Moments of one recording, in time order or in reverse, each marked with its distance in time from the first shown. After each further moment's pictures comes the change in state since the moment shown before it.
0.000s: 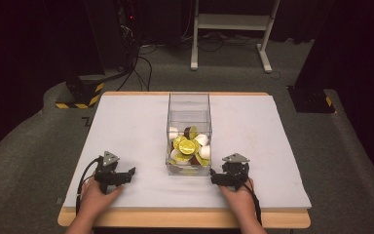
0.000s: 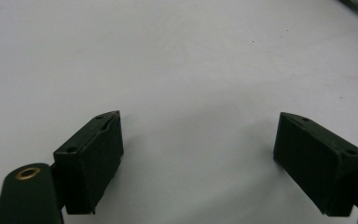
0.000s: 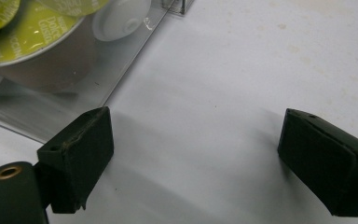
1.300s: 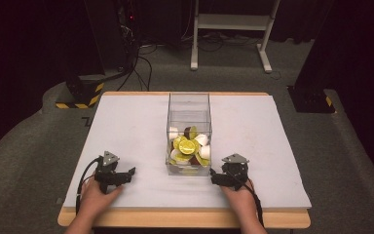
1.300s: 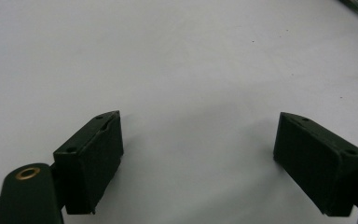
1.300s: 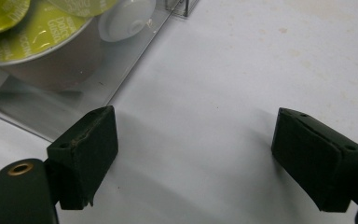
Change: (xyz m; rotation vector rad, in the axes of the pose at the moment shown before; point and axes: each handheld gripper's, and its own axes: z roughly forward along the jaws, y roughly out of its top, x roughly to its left) left arm 0.000 0.000 0.000 0.000 0.000 -0.002; right arm 0.002 0.000 -0.002 -0.009 -0.004 -0.018
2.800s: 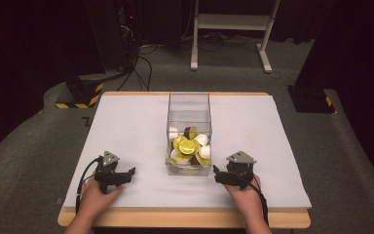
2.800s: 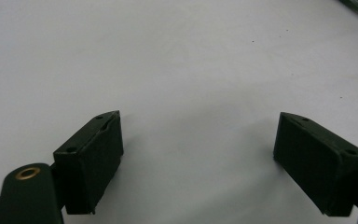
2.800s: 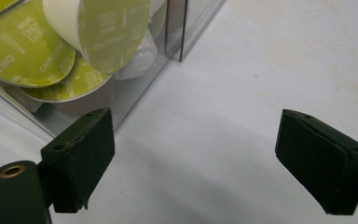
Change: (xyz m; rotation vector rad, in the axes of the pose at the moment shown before) left arm 0.000 0.000 0.000 -0.006 0.000 -0.007; right arm -0.007 0.011 -0.029 -0.103 0.001 -0.055
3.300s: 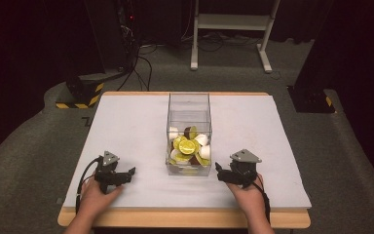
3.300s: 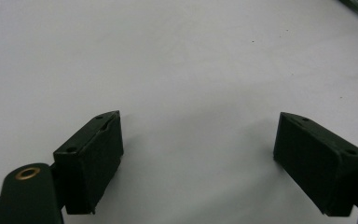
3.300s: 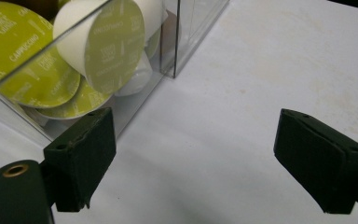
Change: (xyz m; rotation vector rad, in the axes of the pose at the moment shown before) left arm 0.000 0.000 0.000 0.001 0.000 0.000; right arm -0.005 0.008 -0.013 -0.042 0.000 0.003
